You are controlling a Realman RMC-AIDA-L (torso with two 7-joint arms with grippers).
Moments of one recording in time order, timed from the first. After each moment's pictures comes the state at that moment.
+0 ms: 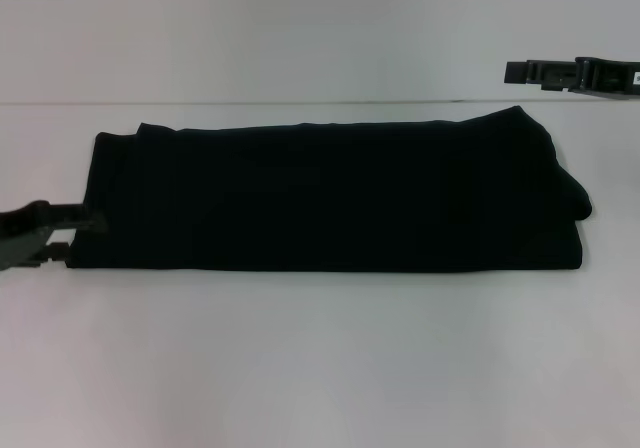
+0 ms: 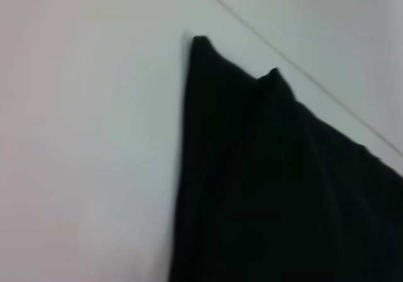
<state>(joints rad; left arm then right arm) -0.61 -1.89 0.46 0.59 2.42 1.30 -2.49 0.79 1.89 -0.61 -0.56 -2.08 -1.24 2.08</state>
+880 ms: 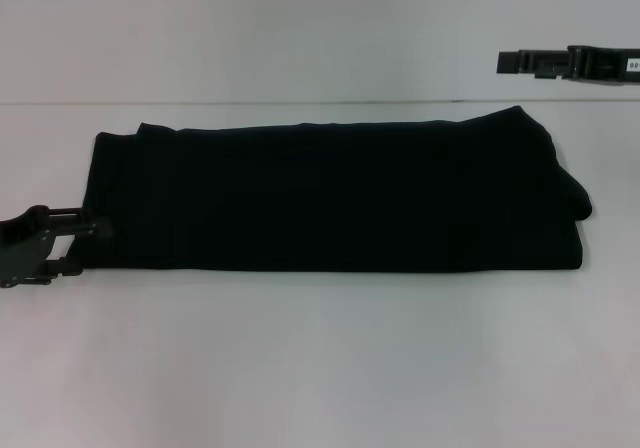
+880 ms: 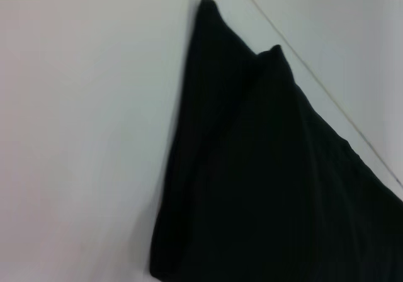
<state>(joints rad) -0.59 -1.87 0.45 0.55 2.39 1.36 -2.61 0.81 1.89 -0.64 -0.59 -2.08 -1.24 2.10</state>
